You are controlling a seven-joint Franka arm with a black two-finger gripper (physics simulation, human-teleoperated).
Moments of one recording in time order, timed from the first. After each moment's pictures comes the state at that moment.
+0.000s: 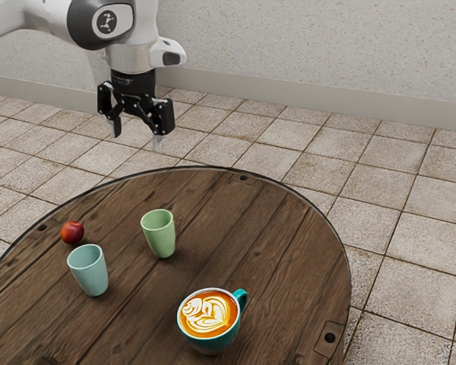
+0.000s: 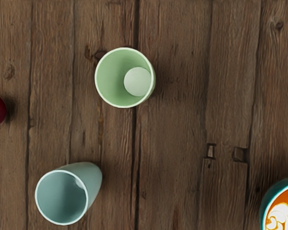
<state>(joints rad) -0.11 0.02 -0.05 -1.57 0.14 1.48 -0.23</state>
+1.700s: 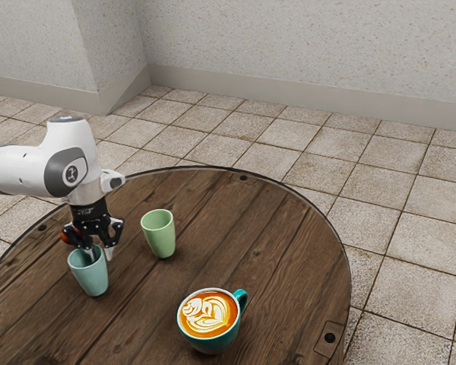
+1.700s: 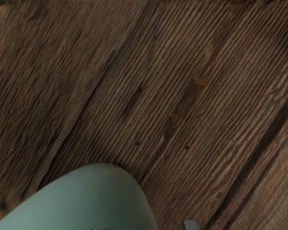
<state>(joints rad) 0.25 0.05 -0.05 -2.29 -0.03 2.20 -0.33</state>
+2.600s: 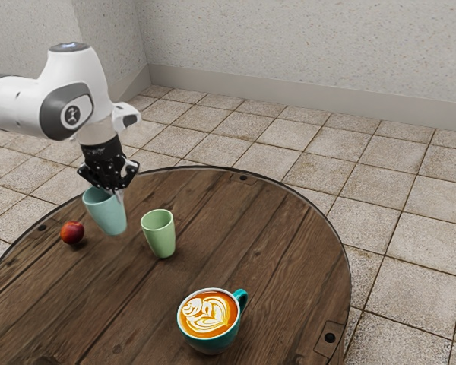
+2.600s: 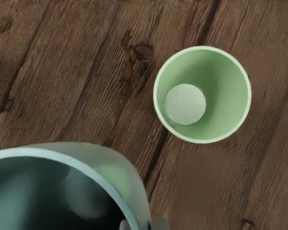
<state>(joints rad) 0.15 -0.12 -0.09 -2.11 0.02 2.03 -0.35</state>
